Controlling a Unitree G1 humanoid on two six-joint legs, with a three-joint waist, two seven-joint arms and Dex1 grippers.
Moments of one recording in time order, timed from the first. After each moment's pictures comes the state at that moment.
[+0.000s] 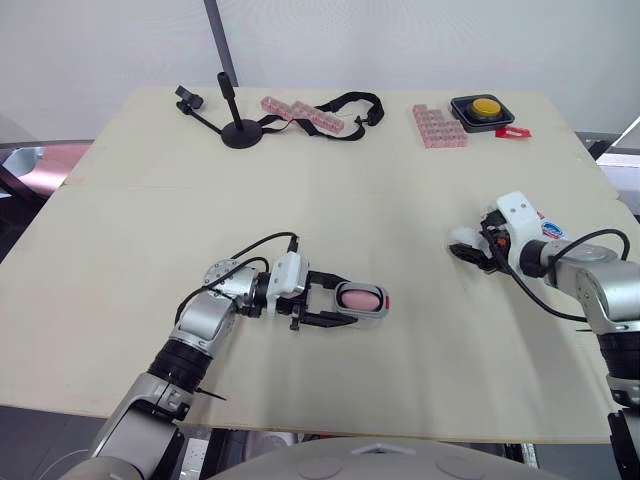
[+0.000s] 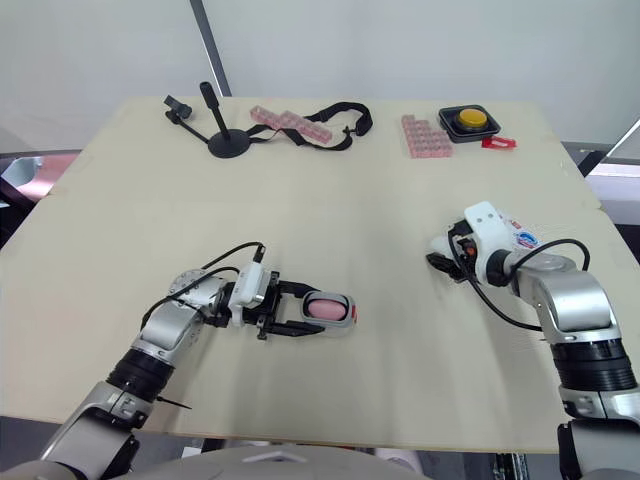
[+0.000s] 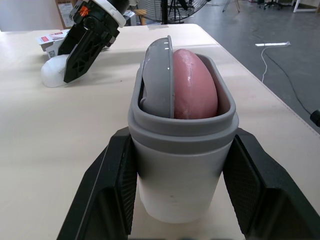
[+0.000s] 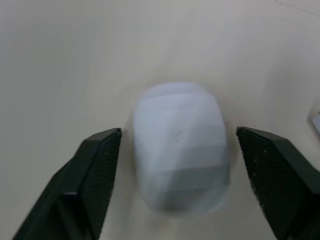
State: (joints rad) left arm -0.32 0.33 -0.31 0.17 -0.33 -0.14 -1.36; right arm -0.31 -0.69 -0.07 -0.08 0.38 0.94 0.57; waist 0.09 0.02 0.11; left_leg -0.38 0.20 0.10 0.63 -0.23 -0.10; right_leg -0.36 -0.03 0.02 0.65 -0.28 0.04
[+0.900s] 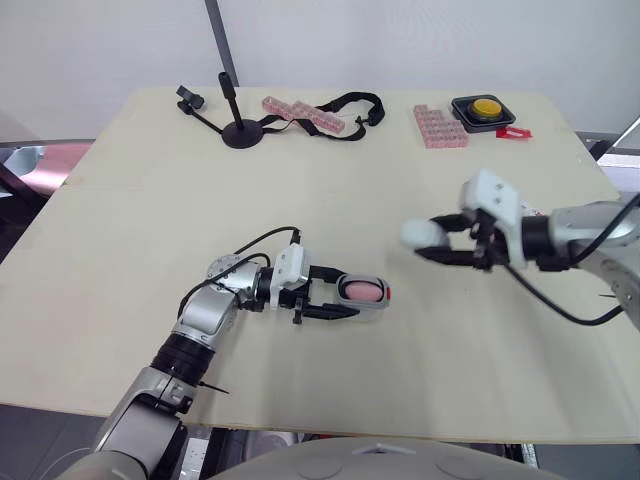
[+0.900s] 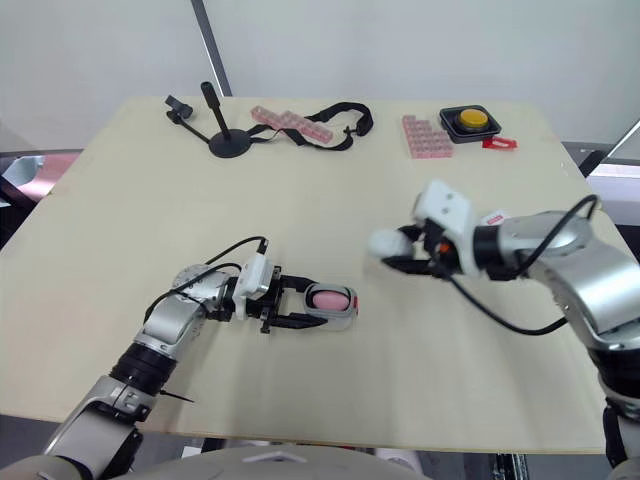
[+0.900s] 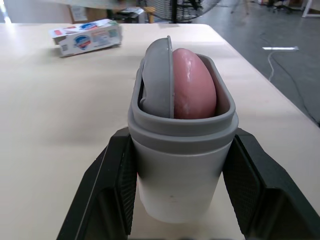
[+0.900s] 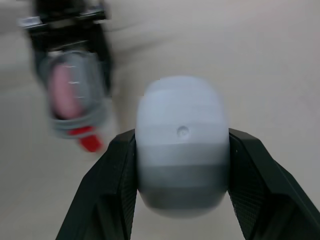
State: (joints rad) left arm -0.37 0.31 -0.30 0.22 -0.33 -0.09 -1.32; right arm -0.43 -0.90 0.05 -0.60 0.61 1.01 0.93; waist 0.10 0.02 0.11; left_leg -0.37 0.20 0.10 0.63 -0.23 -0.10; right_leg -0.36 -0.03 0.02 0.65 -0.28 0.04
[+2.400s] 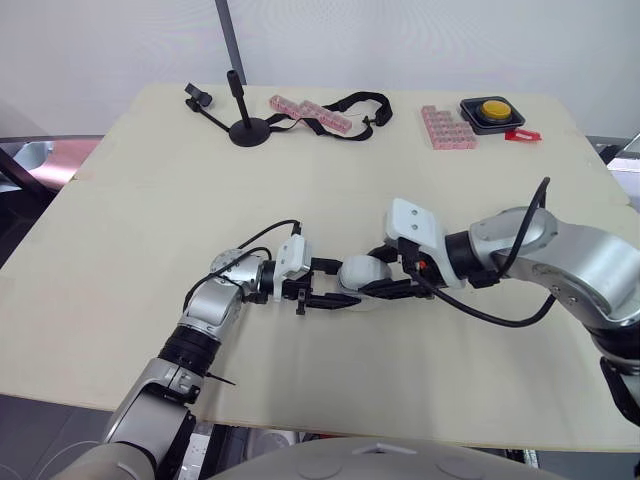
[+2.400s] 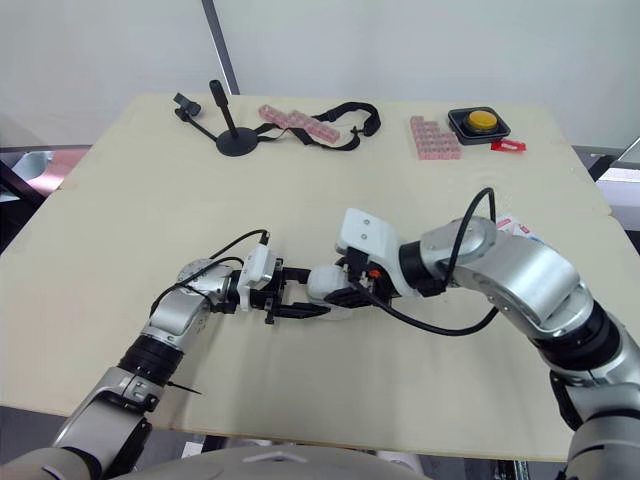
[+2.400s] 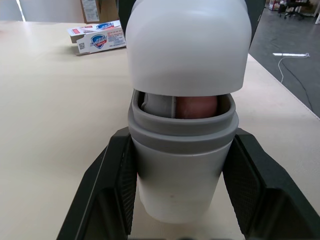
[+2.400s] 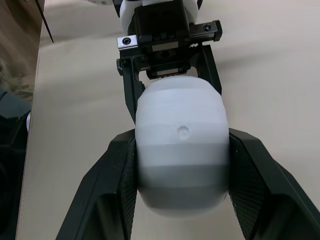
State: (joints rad) left arm -0.40 0.29 -0.29 0.26 -0.33 -0.09 -1.34; right arm -0.66 -0.78 0.31 -0.63 0.69 1.20 0.82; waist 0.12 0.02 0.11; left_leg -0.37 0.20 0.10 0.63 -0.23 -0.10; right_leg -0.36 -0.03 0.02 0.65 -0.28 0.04
